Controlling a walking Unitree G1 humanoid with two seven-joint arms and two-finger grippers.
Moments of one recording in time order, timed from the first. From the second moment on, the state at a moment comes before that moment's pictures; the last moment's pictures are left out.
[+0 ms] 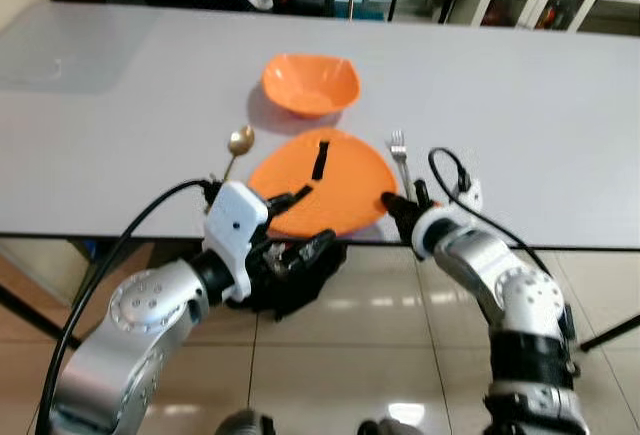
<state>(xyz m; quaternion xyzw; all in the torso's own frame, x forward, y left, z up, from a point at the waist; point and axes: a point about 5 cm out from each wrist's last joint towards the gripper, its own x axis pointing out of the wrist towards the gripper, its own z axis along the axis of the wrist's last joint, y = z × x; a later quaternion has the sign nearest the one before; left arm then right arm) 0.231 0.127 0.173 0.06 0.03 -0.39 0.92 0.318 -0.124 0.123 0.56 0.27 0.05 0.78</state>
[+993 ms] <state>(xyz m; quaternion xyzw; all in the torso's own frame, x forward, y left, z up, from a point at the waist) 0.239 0.128 0.173 0.07 0.03 -0.35 0.93 0.349 -0.101 0.122 0.56 0.27 0.08 0.78</state>
